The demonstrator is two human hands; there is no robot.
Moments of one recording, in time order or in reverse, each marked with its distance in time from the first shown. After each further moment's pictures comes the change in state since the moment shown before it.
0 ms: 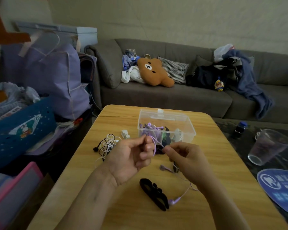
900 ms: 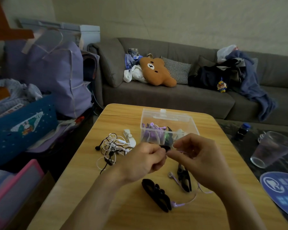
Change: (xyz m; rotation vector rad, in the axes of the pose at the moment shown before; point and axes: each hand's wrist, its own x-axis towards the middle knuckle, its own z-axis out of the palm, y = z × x) left_hand -0.003 -0.007 0.006 0.882 -0.066 0.152; right_hand -0.016 -0.030 -0.017 -0.242 0.018 -0.236
